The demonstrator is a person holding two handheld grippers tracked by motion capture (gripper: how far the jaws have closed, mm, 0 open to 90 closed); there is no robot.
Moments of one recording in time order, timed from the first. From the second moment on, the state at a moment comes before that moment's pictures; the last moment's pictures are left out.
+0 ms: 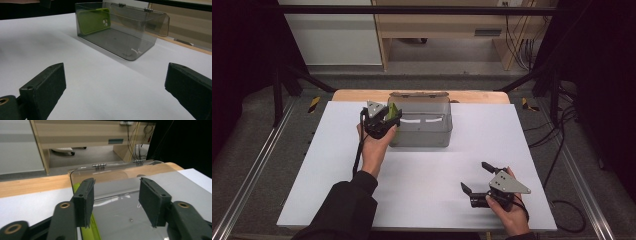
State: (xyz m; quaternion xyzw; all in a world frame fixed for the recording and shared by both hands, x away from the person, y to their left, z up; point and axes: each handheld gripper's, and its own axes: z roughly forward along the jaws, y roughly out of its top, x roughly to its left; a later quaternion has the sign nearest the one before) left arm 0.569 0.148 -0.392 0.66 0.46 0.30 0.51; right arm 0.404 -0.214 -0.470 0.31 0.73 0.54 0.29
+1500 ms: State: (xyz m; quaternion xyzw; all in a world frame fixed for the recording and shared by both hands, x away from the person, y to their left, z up) left arm 0.547 0.141 -0.393 0.67 0.40 0.28 0.55; right arm 0.403 -0.213 -0.470 0.31 0.73 0.54 0.29
